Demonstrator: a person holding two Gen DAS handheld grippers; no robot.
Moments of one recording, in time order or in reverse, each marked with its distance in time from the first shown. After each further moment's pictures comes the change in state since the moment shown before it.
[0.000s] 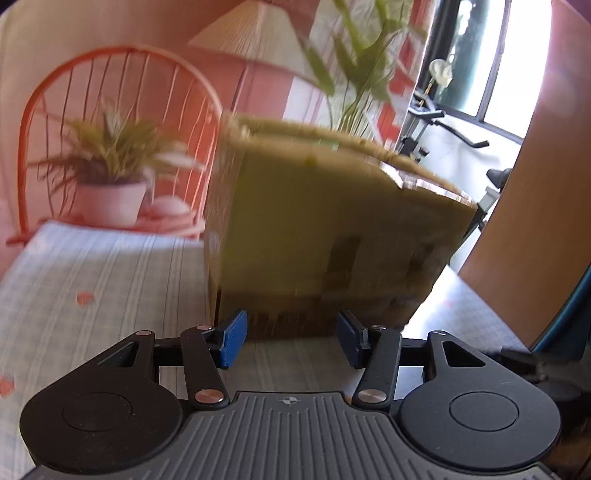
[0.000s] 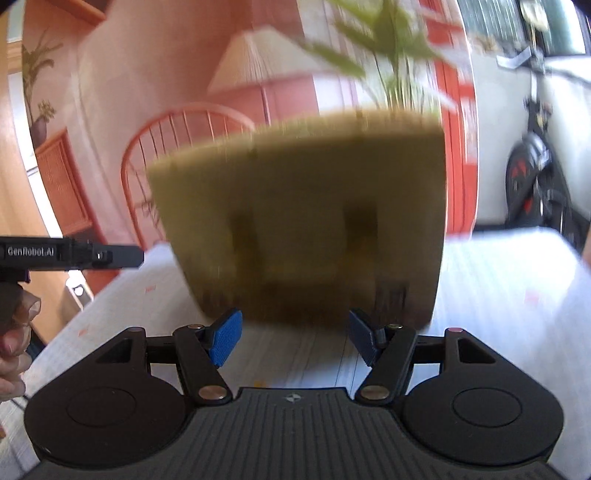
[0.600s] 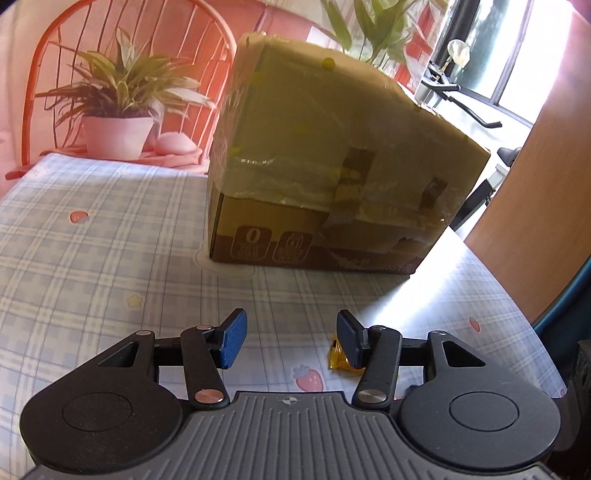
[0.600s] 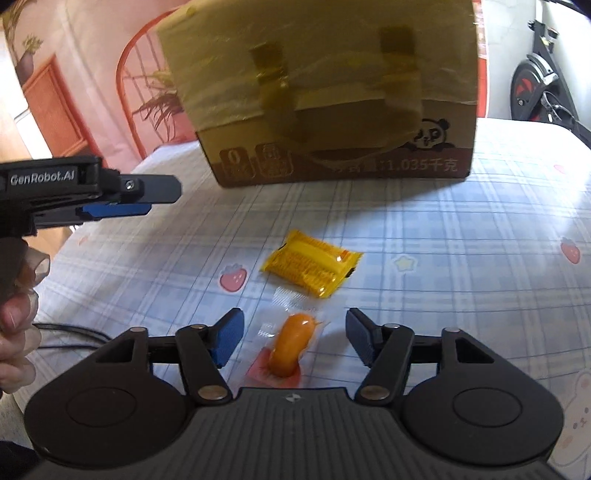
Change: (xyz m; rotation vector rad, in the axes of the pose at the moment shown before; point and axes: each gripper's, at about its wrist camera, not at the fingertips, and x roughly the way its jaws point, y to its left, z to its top) left arm 0.016 0.008 -0.053 -0.065 0.096 -0.004; right arm 0.028 0.037 -0.065 -0.010 0.230 -0.024
